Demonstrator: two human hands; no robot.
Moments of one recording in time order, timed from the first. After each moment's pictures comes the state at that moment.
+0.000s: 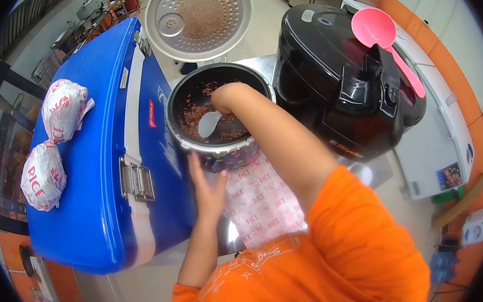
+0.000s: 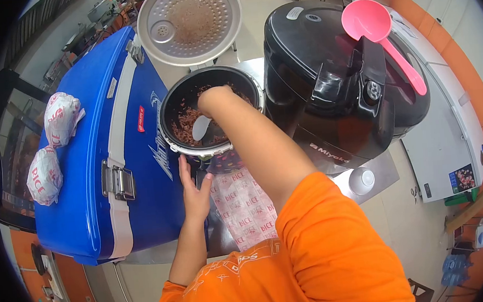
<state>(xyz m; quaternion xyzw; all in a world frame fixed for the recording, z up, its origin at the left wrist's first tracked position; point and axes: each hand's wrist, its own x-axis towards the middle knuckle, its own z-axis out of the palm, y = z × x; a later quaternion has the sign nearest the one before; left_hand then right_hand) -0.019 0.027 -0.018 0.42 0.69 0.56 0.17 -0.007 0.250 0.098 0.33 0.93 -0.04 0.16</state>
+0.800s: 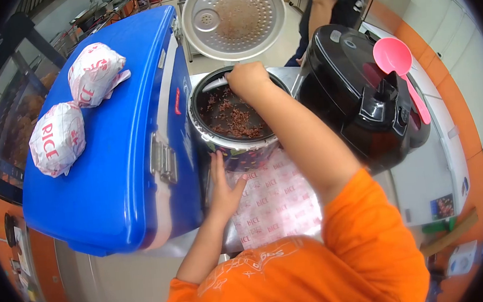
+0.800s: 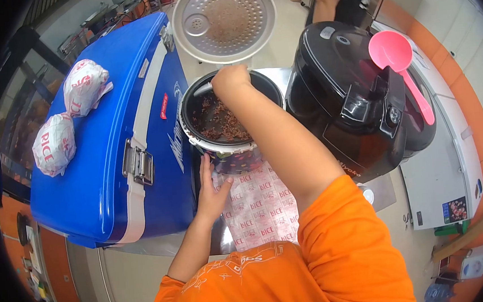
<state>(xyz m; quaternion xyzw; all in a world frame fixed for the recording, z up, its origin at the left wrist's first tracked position) -0.009 0.021 -0.025 0.46 0.68 0.53 0.20 -0.018 0.239 0.130 0.30 0.94 0.18 0.02</state>
